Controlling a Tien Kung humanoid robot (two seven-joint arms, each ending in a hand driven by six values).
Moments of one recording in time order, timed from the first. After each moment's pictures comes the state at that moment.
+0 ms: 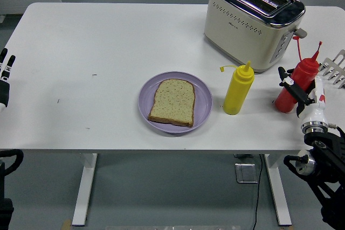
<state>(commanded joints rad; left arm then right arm) -0.07 0.01 -1.85 -1.44 0.64 0.04 -0.01 0.29 -0.19 1.05 1.12 -0.68 -0.49 0.44</state>
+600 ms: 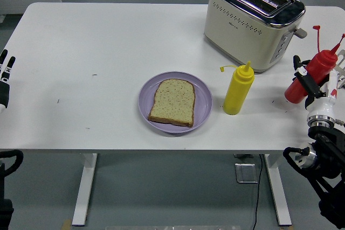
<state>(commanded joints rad) -0.06 0.01 -1.85 -1.44 0.64 0.04 -0.01 0.30 -0.19 1.08 1.16 -0.60 -0.55 0.53</state>
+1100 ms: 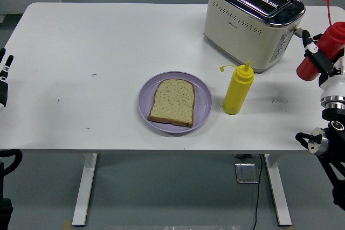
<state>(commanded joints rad) -0.07 0.01 -1.86 -1.45 0.64 0.04 -0.01 0.34 -0.25 1.17 1.36 -0.92 -0.59 0.39</state>
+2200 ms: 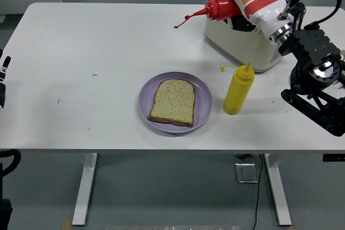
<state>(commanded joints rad) -0.06 0.01 -1.88 -1.45 0.64 0.04 -0.02 1.01 -0.39 0.46 1.29 -2.27 -0.34 -0.23</state>
